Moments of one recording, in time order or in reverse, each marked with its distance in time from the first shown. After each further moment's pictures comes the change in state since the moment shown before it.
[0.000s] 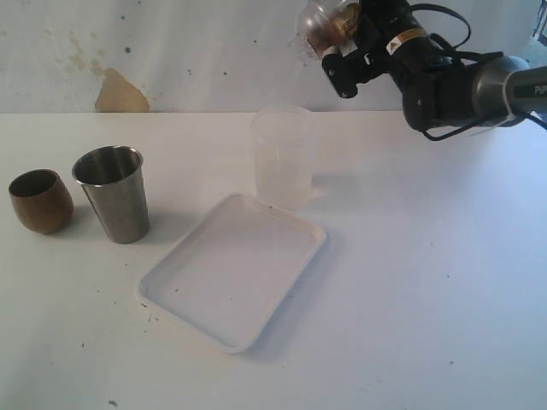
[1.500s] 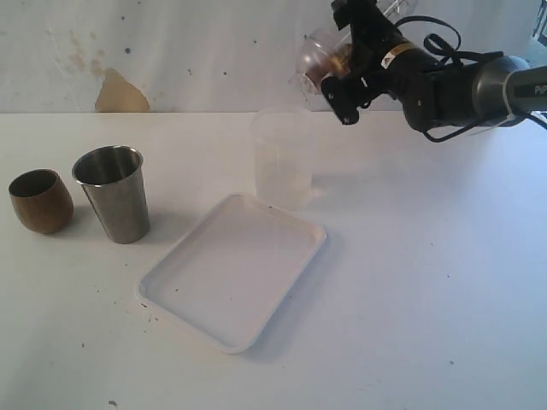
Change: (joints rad) left arm 0.000 0.000 0.000 0.000 0.000 0.000; right arm 0.000 0.000 0.000 -0.023 0.250 0.000
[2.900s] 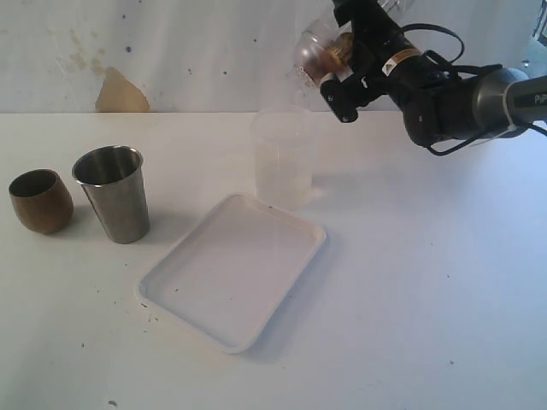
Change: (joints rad) left arm 0.000 0.000 0.000 0.000 0.000 0.000; right arm 0.000 0.000 0.060 -0.046 -0.201 0.022
